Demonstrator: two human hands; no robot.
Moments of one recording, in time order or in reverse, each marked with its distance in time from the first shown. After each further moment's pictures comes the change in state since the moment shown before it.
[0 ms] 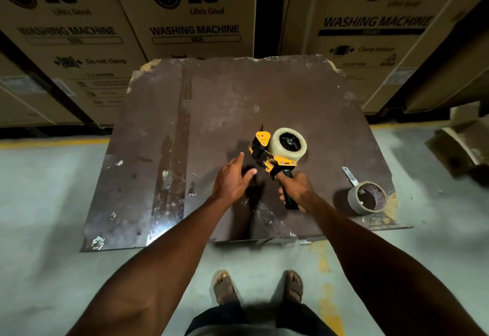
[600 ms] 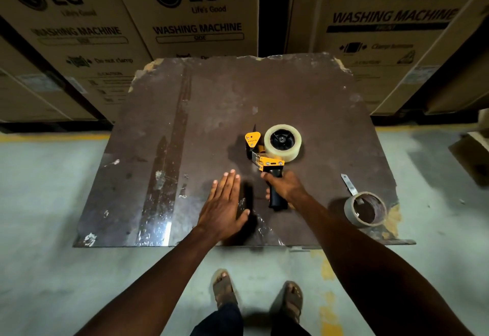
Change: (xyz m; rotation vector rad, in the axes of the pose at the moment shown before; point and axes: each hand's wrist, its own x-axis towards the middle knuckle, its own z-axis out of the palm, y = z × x) left_hand -0.054 -0.013 0.033 0.555 -0.100 0.194; right_hand 0.050 0.007 -0.008 -0.050 -0.175 -0.011
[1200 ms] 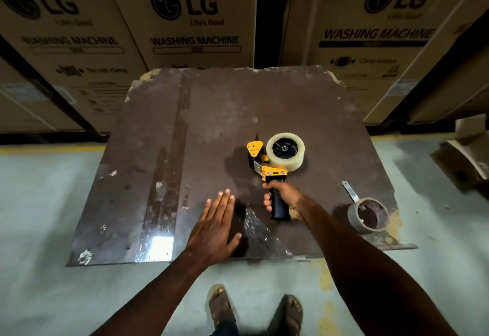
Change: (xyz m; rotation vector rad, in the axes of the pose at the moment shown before) left_hand -0.032 -0.036 0.013 0.061 0.058 0.103; right_hand -0.033 -0.027 0.018 0.454 -0.234 0.228
